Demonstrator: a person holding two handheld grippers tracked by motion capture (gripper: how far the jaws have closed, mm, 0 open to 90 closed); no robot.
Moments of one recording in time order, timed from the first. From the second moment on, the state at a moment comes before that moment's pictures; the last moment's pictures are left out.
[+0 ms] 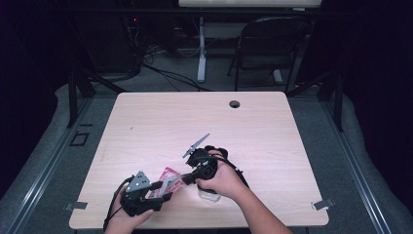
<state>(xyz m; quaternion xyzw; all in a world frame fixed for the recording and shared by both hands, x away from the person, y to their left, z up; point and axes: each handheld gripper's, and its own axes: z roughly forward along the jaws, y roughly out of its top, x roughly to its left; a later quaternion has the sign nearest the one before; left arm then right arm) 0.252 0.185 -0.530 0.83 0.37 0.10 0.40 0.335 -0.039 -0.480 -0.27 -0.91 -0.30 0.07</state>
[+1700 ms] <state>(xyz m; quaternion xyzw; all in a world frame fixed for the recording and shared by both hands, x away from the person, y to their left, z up) 0.266 0.192 -0.588 0.82 0.41 0.15 0.38 0.332 -0.037 -0.481 -0.27 -0.91 -0.31 0.07</state>
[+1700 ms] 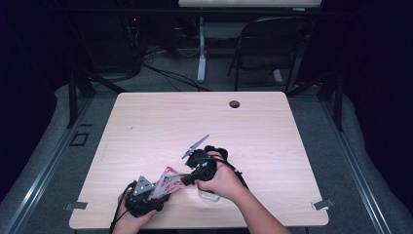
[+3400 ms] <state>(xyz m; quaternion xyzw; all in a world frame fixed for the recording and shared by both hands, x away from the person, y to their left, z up) 0.270 0.182 -0.586 0.82 0.40 0.18 0.36 0.331 -0.039 -0.481 -0.27 -0.90 -0.32 0.07</state>
